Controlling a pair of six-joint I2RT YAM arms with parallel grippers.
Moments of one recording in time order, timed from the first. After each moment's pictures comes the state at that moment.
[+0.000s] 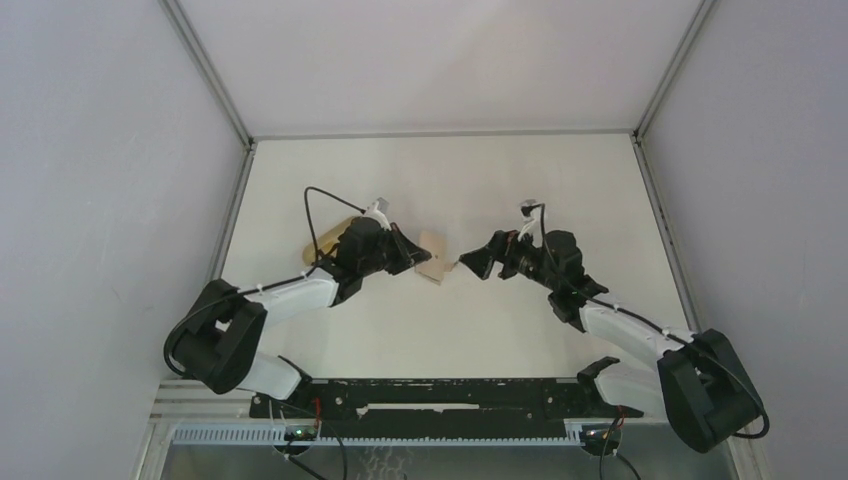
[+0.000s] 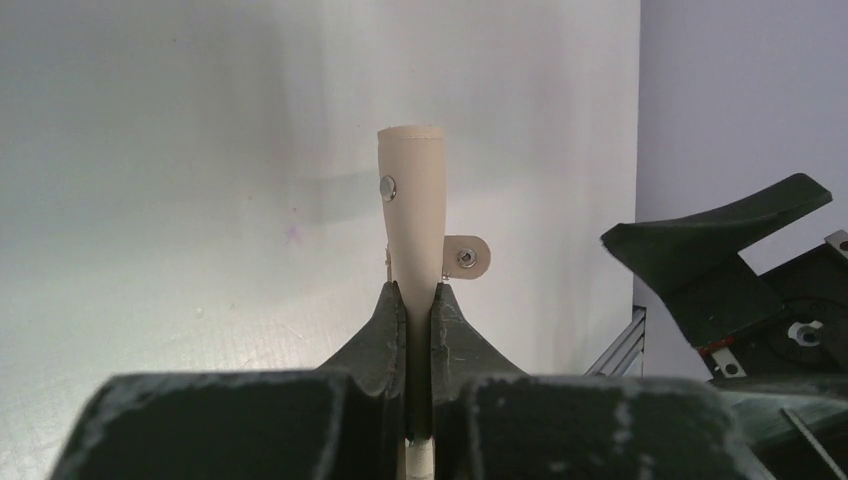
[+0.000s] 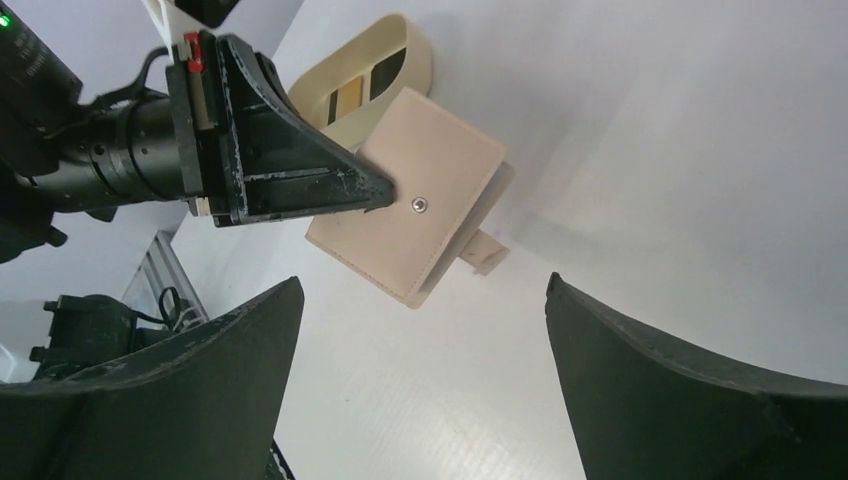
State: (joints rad) left arm -0.59 1.44 0.65 0.29 0.20 -0.93; right arm 0.43 1.13 0.41 0.47 -0.42 0.59
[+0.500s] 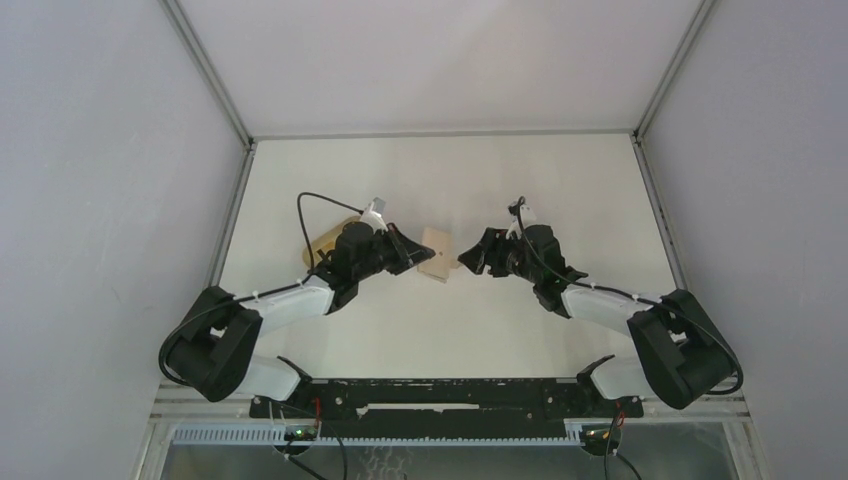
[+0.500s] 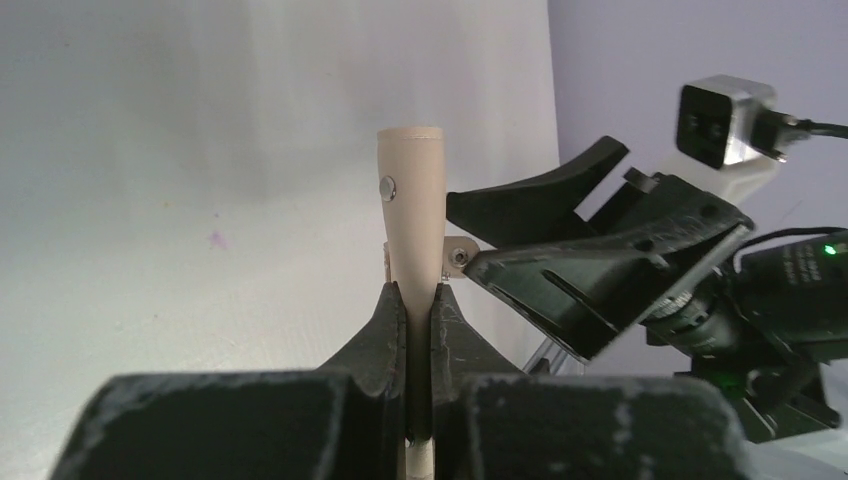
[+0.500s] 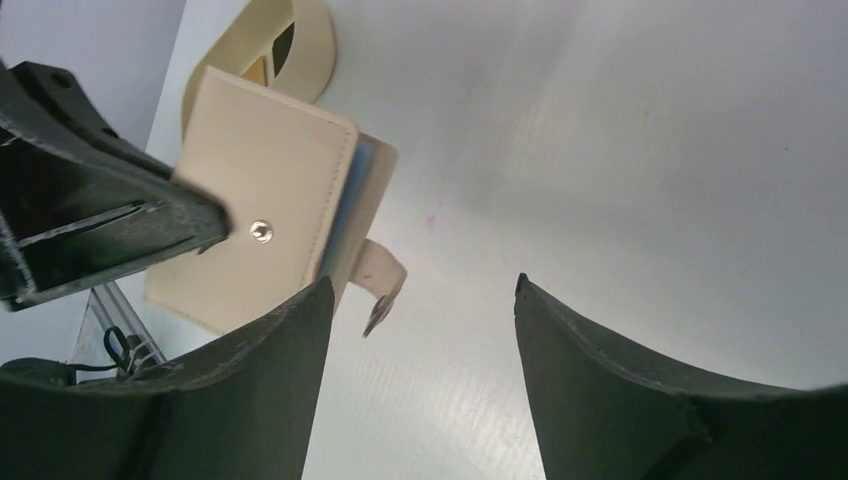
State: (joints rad) left arm -0.59 1.39 0.58 0.44 0.25 -1.00; right arm 0.50 1.34 0.50 0.42 -0.26 0.61
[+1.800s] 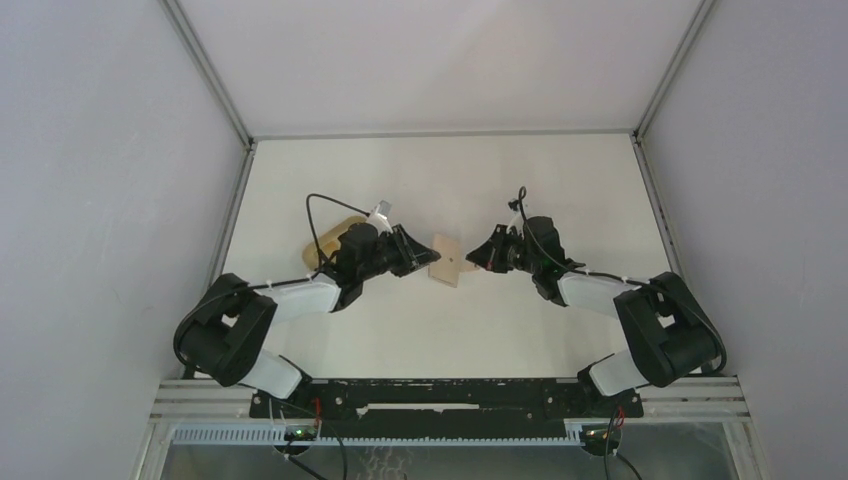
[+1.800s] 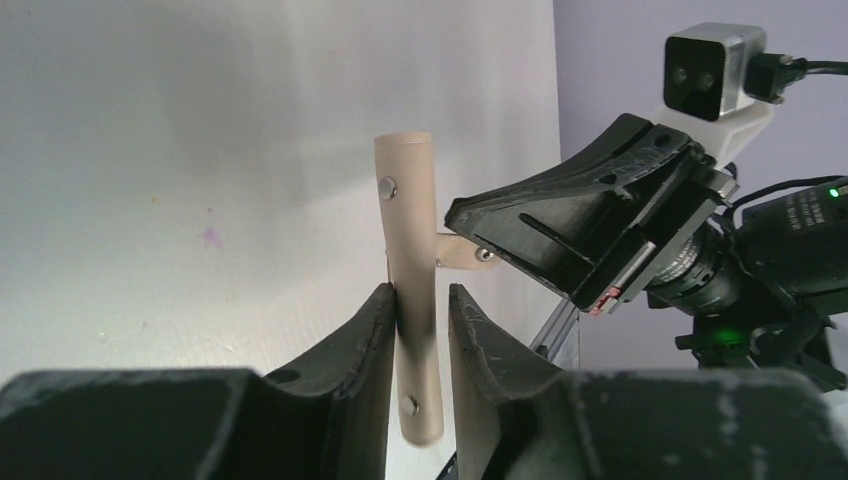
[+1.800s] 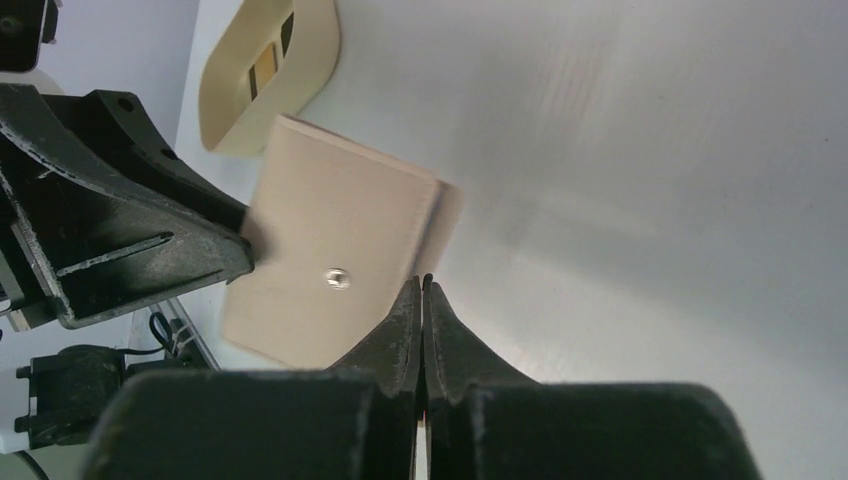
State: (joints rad) left arm -0.59 1.47 0.58 0.52 0.30 -1.02; right arm 0.42 1.47 0.55 0.44 -0.41 0.68
